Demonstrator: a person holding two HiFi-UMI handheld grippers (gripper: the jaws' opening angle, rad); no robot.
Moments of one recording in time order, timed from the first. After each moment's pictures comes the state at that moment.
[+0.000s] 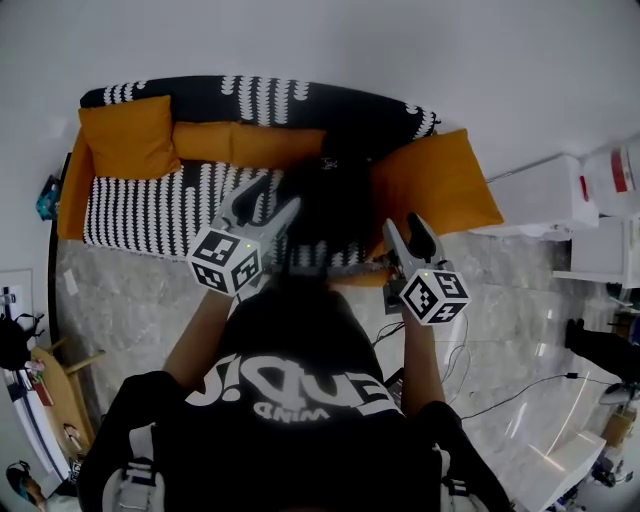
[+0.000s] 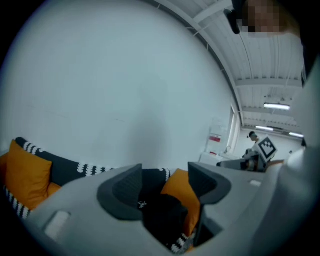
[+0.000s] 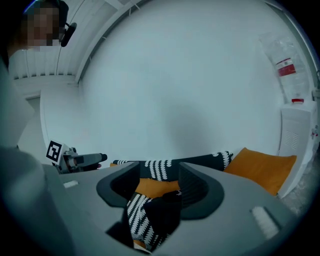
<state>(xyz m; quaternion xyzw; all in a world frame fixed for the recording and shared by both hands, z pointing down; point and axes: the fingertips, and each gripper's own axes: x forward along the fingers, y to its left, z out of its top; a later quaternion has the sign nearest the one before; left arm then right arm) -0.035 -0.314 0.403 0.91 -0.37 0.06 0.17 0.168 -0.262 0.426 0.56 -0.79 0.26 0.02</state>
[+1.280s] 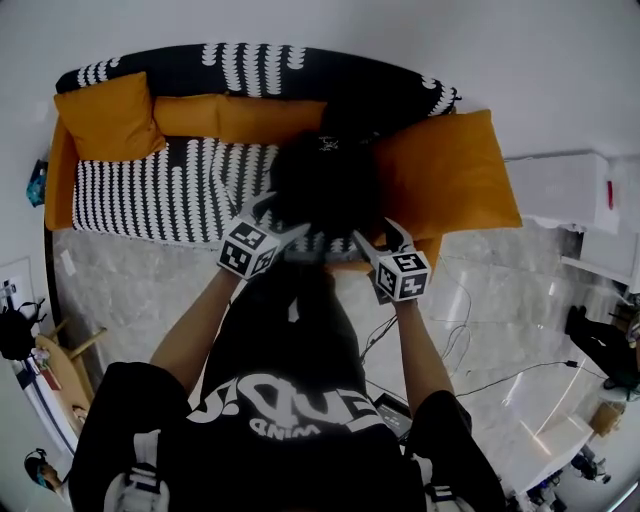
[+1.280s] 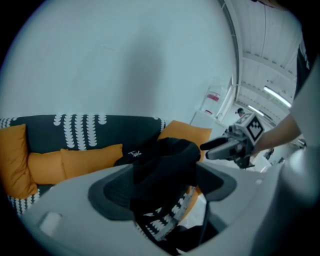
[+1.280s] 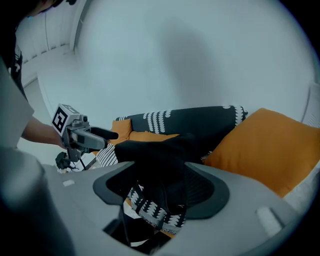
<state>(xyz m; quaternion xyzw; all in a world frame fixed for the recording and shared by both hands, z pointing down) 0.021 -0.351 0.645 0.89 -0.26 0.26 0.27 0.164 -0.314 0.667 0.45 -0.80 0.35 0.21</state>
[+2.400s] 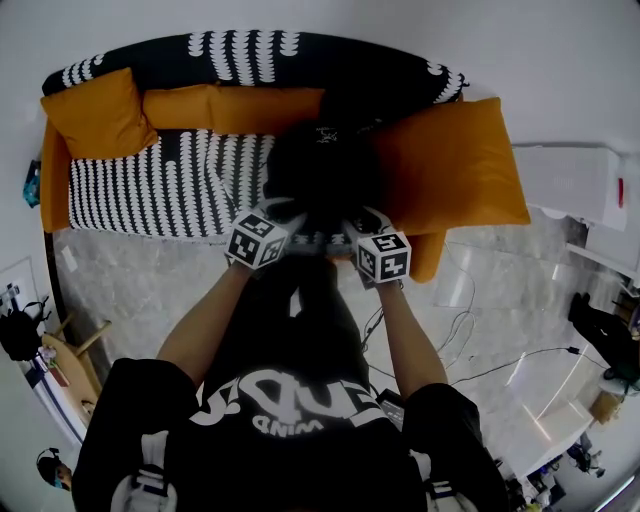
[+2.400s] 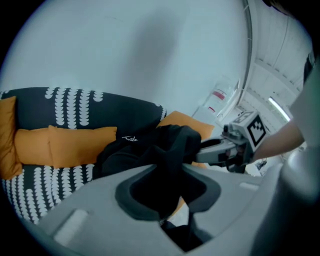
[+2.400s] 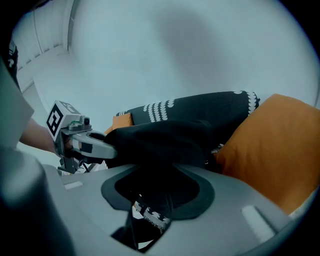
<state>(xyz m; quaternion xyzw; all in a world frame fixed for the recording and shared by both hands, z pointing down) 0.042 -0.363 0.704 0.86 -0.23 0.27 0.35 0.126 -0.352 0.718 0.42 -0.79 0.39 0.22</state>
